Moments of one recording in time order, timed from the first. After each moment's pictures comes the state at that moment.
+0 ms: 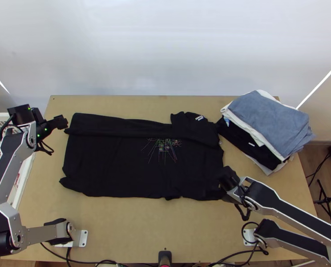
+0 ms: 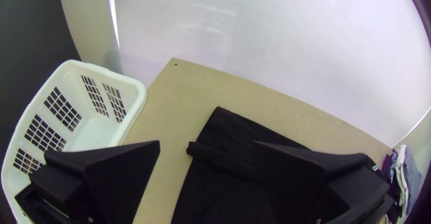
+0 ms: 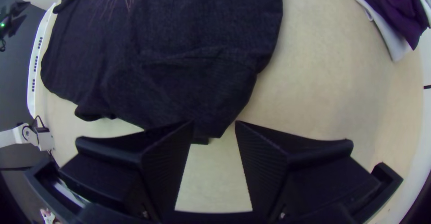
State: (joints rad) left arm 0.25 1.37 1.10 -0.38 0.00 -0.13; right arm 0.82 1.05 0.59 -0.71 0.05 0.77
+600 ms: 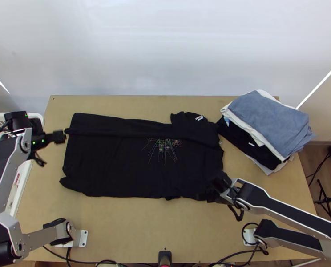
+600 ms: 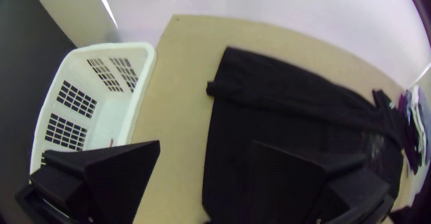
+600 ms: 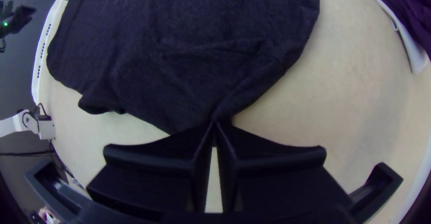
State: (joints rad) left arm 0.30 1.29 1.09 -0.68 -0.02 0.11; right arm 0.88 1.13 0.57 -0.58 0.02 0.77
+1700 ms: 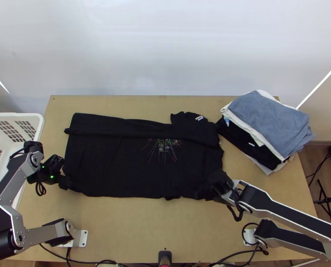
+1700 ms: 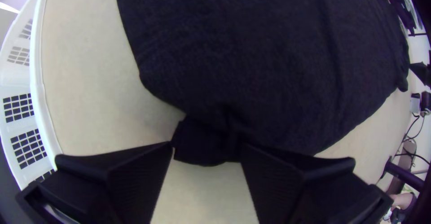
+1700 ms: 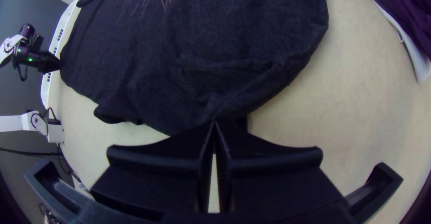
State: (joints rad) left arm 0.39 1.35 0.78 -0.87 0.05 0.70; right arm 0.90 1.10 0.55 -0.49 0.04 0.78
